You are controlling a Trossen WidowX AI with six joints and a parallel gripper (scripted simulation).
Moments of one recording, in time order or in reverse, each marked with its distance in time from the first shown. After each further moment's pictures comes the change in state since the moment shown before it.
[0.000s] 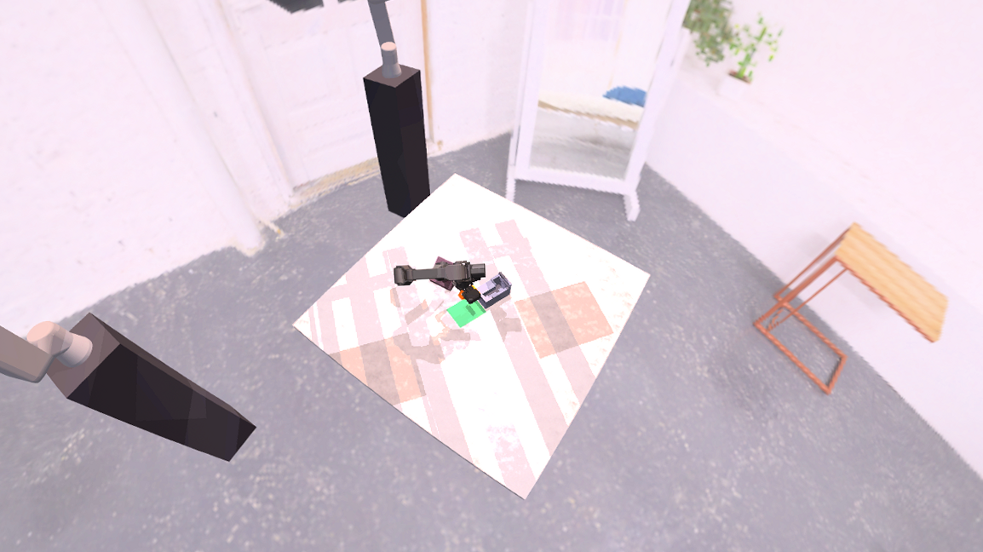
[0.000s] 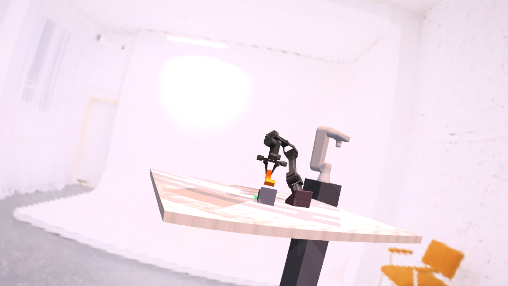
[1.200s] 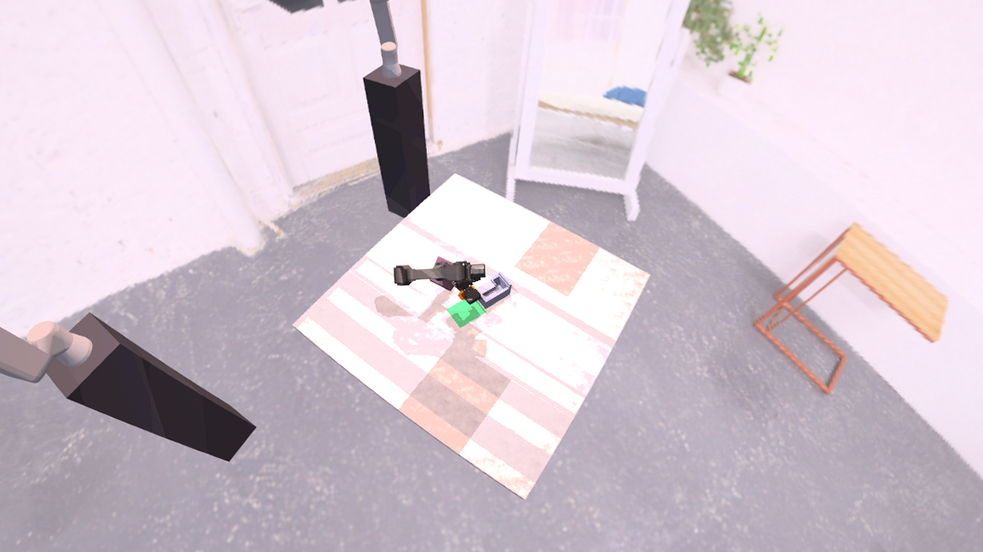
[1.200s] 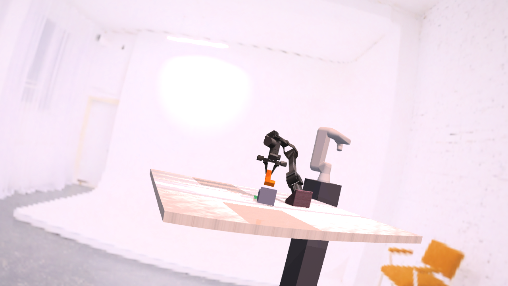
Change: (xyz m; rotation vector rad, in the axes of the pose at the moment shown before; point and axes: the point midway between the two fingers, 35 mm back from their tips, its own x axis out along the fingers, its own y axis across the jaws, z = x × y) arm 0.001 0.000 -0.001 0.003 0.002 0.002
